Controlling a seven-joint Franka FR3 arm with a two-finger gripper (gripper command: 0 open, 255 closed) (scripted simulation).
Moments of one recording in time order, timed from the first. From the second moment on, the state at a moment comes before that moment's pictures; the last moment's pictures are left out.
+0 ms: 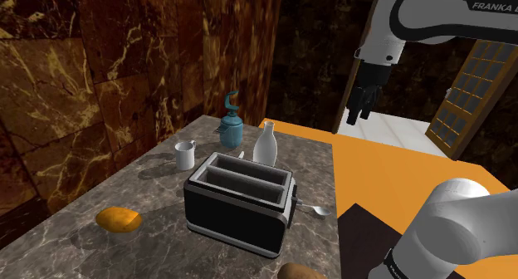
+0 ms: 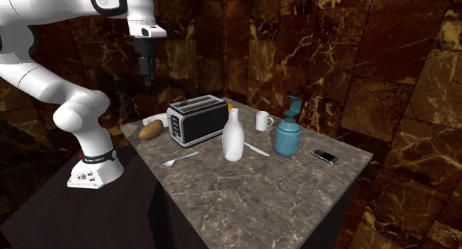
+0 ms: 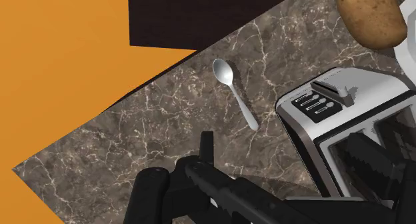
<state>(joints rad) 0.00 -0.83 -0.05 -2.35 -0.01 1.49 -0.10</state>
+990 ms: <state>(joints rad) 0.02 -0.36 -0.03 -2.16 0.00 1.76 -0.08</state>
